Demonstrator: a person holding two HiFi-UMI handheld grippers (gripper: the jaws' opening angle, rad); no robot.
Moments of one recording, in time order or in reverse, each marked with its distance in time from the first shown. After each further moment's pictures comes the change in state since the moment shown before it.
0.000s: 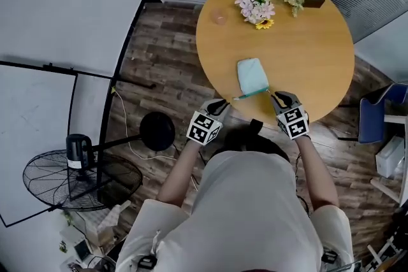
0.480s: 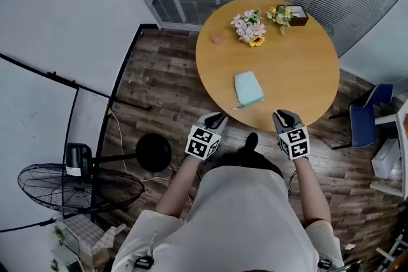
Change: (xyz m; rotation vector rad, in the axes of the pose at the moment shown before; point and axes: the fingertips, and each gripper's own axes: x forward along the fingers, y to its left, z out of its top) left arm -0.087 -0.036 0.023 0.040 -0.078 0.027; right arm -0.103 0.058 0.024 0.071 -0.112 -0.167
